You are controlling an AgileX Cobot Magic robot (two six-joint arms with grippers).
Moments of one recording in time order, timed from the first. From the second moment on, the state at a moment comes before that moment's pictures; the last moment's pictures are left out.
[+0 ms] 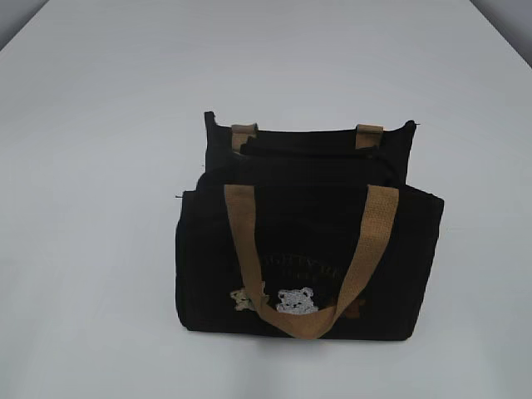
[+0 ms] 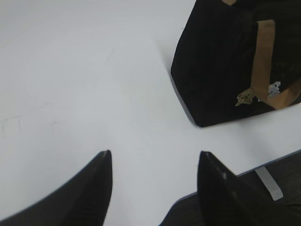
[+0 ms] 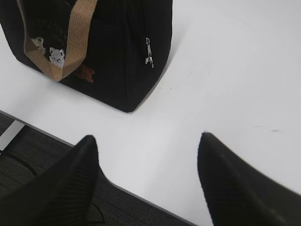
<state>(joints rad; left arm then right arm) -0.30 0.06 -0.53 -0.16 1.07 0.17 0.27 0.01 -0.49 0.15 1.11 -0.20</state>
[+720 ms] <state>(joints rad) 0.00 -0.01 -0.53 -0.16 1.07 0.17 0.02 0.01 -0.49 0.16 1.10 -0.20</state>
